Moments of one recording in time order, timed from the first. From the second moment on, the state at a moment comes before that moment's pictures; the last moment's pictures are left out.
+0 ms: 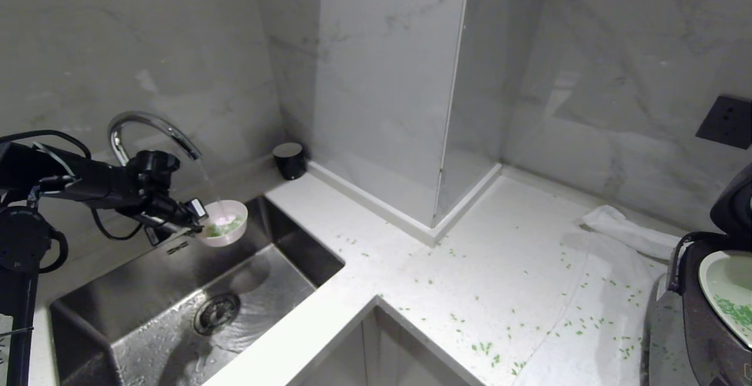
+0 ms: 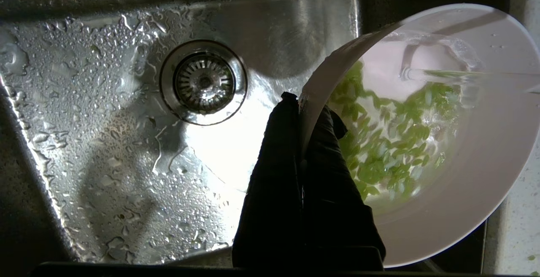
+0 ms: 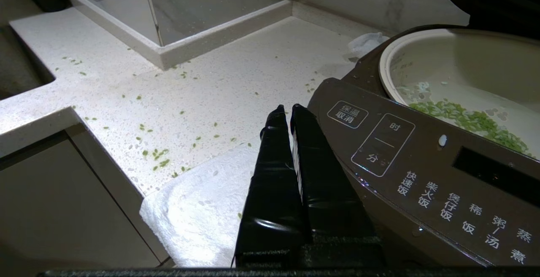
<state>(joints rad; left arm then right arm) 0.20 2.39 -1.74 0.27 -0.06 -0.48 0.01 0.00 0.00 0.01 0.01 -0.03</state>
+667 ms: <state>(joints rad) 0.19 2.40 -1.74 0.26 -0.06 -0.55 0.01 0.00 0.00 0.01 0.01 -0.03</state>
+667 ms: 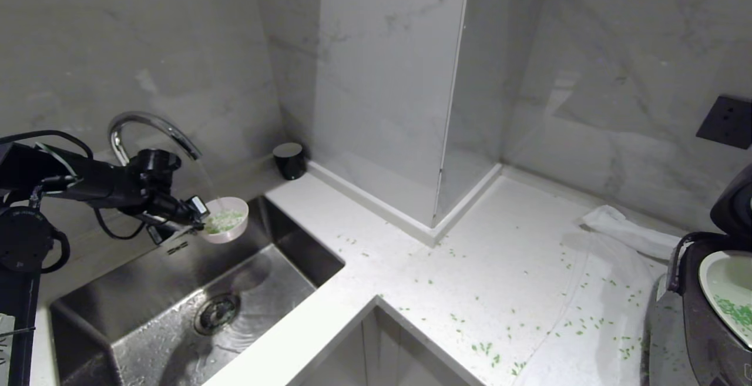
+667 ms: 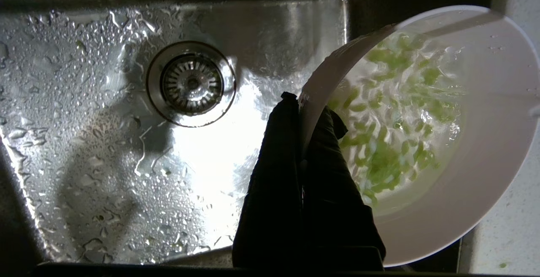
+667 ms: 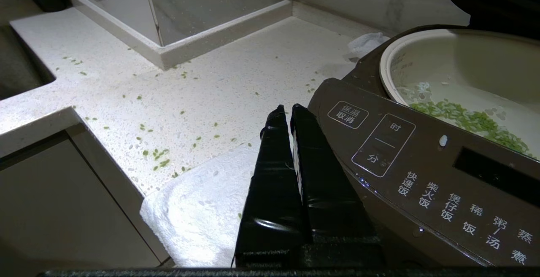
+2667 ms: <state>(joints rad) 0.18 2.40 -1.72 0.26 -0.09 -0.54 0.01 0.00 0.00 0.01 0.01 -0.03</state>
